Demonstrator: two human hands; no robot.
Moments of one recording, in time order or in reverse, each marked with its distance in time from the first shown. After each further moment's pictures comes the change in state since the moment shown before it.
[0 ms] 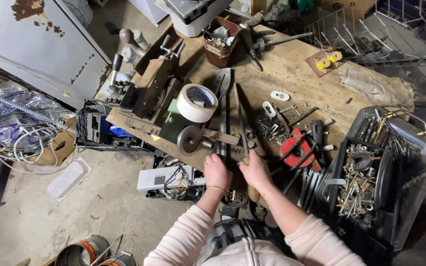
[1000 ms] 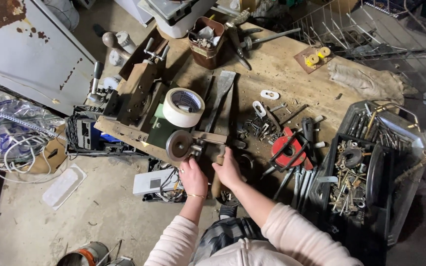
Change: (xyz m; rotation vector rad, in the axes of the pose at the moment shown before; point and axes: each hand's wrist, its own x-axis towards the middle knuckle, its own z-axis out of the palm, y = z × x) left_hand 0.005 -0.058 0.003 0.212 0.410 0.134; right_hand 0.051 0.012 0.068 0.239 -0.037 -0.063
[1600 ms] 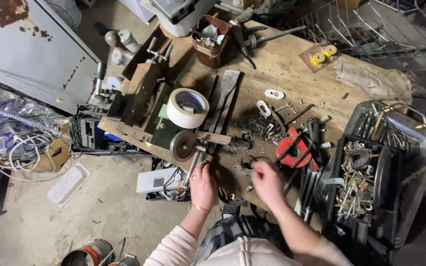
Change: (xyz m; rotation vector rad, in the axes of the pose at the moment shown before) left_hand -0.019 0.005 -0.028 -0.294 -0.138 0.135; right_hand -0.070 0.018 -0.091 -0.104 0.216 -0.096
